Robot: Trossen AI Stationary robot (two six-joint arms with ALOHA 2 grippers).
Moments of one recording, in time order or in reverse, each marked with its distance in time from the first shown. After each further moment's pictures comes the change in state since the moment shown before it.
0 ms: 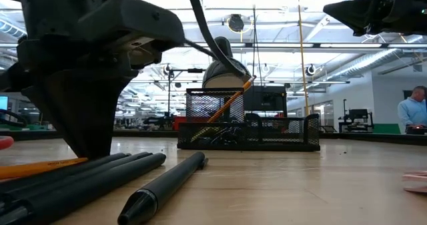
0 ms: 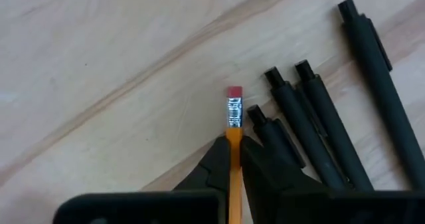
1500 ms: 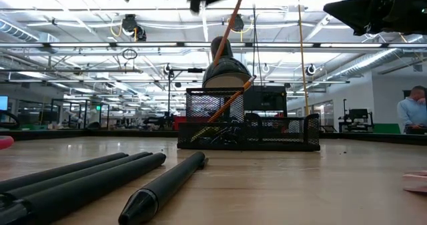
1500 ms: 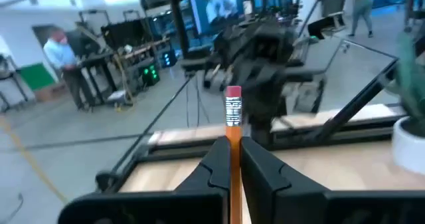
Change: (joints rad) left arm 0.503 -0.535 -0.433 1.370 0.010 1.743; right arm 0.000 -0.003 0.000 0.005 0.000 -0.004
